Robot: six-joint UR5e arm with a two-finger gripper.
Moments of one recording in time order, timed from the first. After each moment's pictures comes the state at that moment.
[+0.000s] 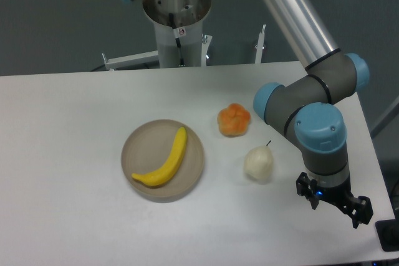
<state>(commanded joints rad) 2.36 -2.31 -1.17 -0.81 1.72 1.22</state>
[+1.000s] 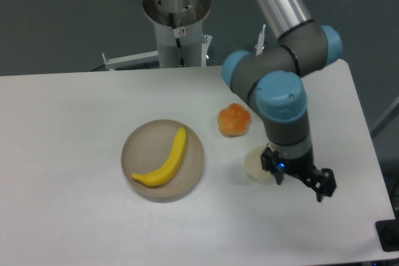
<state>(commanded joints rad) 2.28 -2.03 -1.43 -1.02 1.71 1.02</state>
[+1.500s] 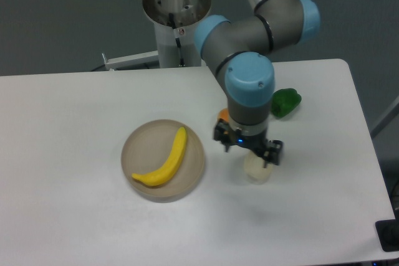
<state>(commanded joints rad) 2.22 -1.96 -1.50 -1.22 1.43 0.78</state>
